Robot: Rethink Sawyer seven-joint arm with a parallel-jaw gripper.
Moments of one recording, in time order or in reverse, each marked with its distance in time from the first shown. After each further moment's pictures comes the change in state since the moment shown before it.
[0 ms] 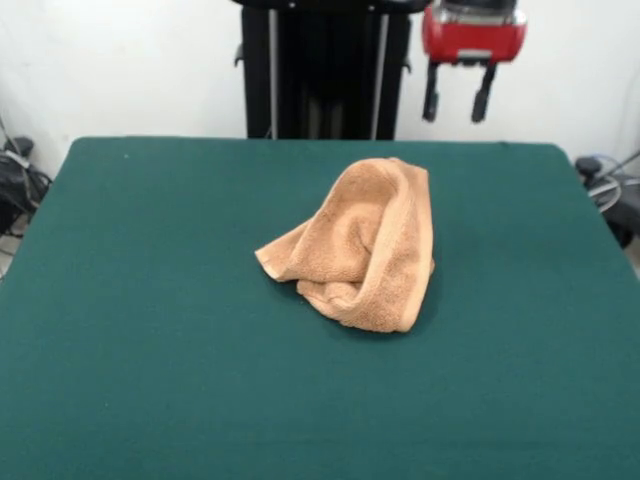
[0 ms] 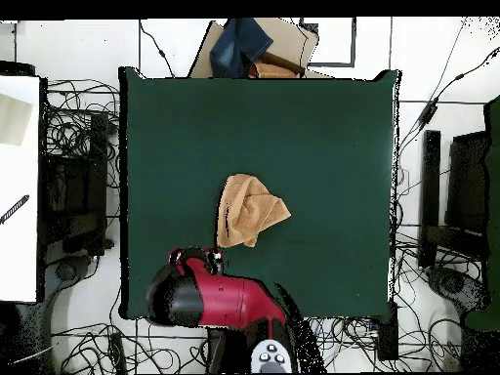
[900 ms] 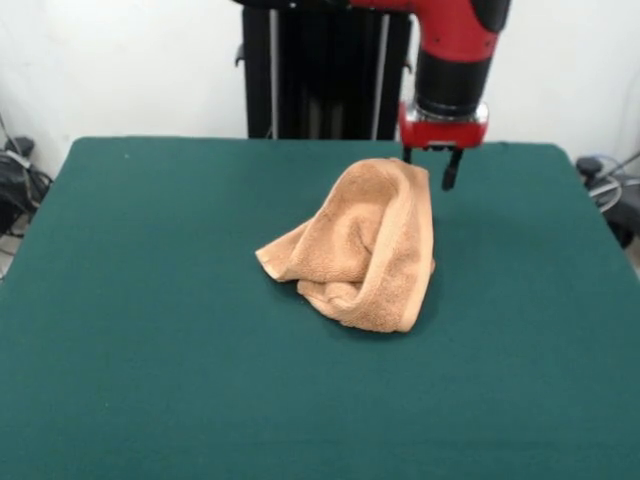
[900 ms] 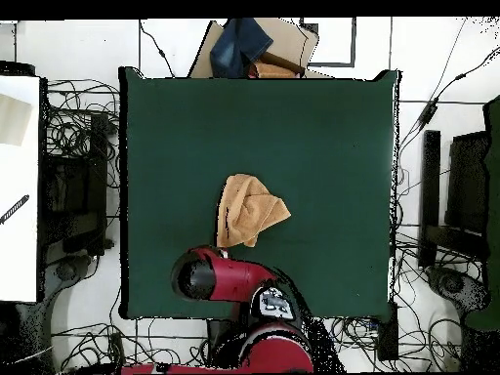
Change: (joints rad) arm -0.015 0.339 0.000 -0.117 0.002 -0.091 0.000
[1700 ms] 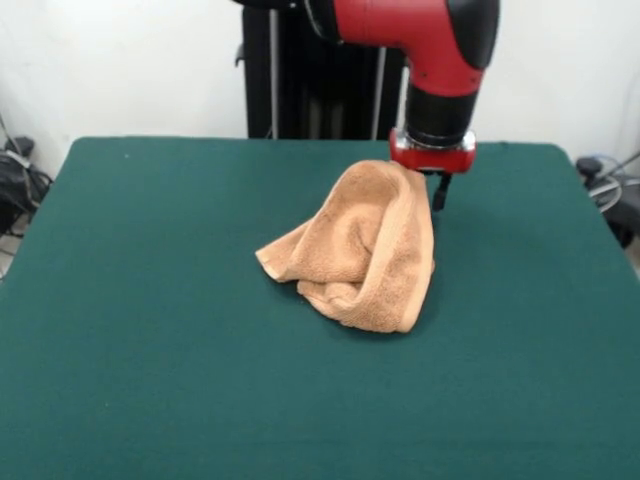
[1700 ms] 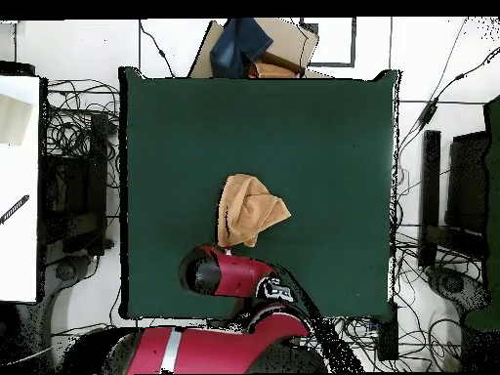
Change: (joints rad) arm -0.023 0.083 0.001 -0.035 0.000 -0.029 0.000
